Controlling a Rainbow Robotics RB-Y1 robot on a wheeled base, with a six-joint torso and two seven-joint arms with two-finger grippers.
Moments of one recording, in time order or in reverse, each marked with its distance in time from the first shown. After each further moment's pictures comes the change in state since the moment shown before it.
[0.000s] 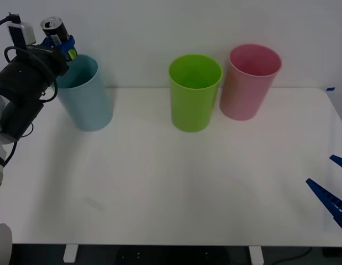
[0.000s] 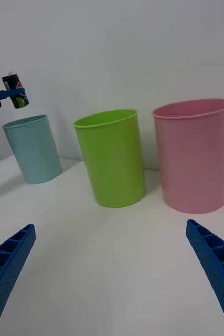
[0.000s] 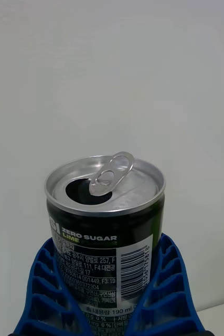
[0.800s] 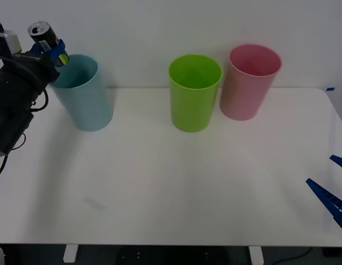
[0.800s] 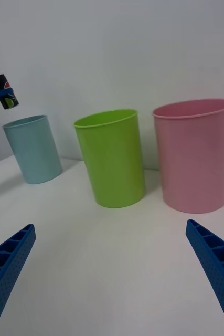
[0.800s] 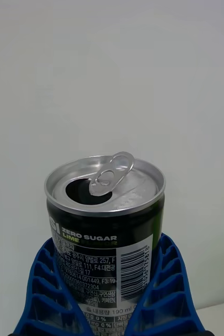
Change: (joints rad) right arm 0.000 0.000 0.000 0.000 0.000 0.000 0.000; left arm 0.108 0.001 0.020 -0.118 0.076 0.000 -0.004
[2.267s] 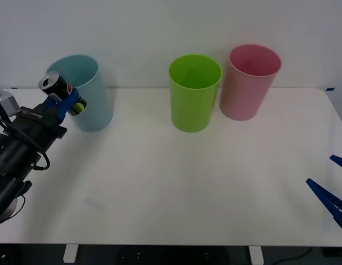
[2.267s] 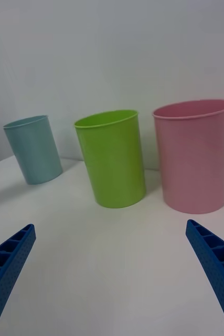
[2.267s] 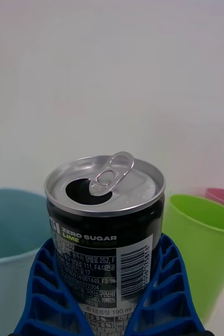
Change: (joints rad) right arm 0.000 0.000 0.000 0.000 0.000 0.000 0.000; left arm 0.464 -0.015 -0.108 -0.383 0.396 -0.107 -0.073
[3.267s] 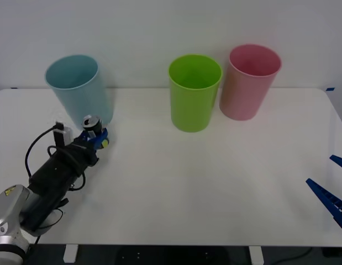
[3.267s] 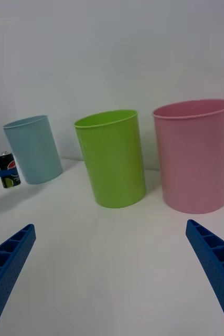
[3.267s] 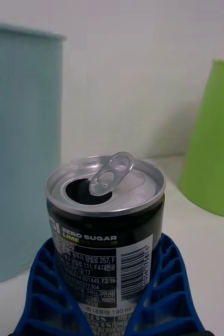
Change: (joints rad) right arm 0.000 0.000 0.000 0.000 0.000 0.000 0.000; left arm -0.138 -0.128 -0.051 0.487 -0.029 -0.043 -0.394
